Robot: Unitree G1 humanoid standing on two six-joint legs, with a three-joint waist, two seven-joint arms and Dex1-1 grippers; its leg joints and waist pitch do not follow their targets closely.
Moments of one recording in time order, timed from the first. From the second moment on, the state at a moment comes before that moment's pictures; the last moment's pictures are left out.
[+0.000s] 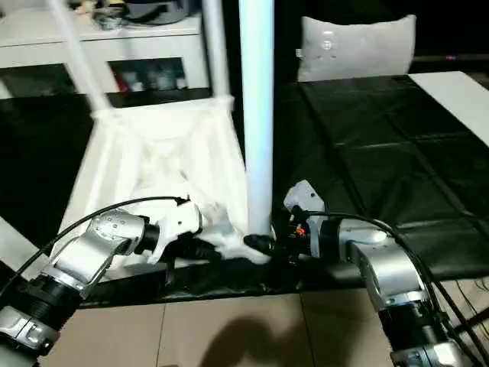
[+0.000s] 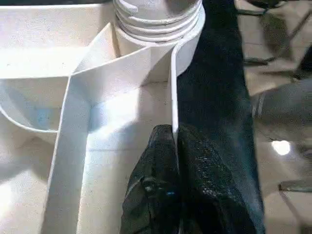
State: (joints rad) left arm -0.48 0.40 -0.40 0.31 0.00 0.24 -1.19; right arm -0.35 -0.47 0.14 0.17 0.27 0.37 1.14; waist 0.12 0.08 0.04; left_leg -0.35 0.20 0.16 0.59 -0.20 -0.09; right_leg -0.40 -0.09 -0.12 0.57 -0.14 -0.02
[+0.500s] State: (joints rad) left arm -0.48 0.42 -0.42 0.31 0.00 0.22 -1.23; right arm -0.35 -0.49 0.15 0.17 0.30 0.41 1.21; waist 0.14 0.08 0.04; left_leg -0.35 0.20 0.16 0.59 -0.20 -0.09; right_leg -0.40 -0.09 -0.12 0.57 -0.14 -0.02
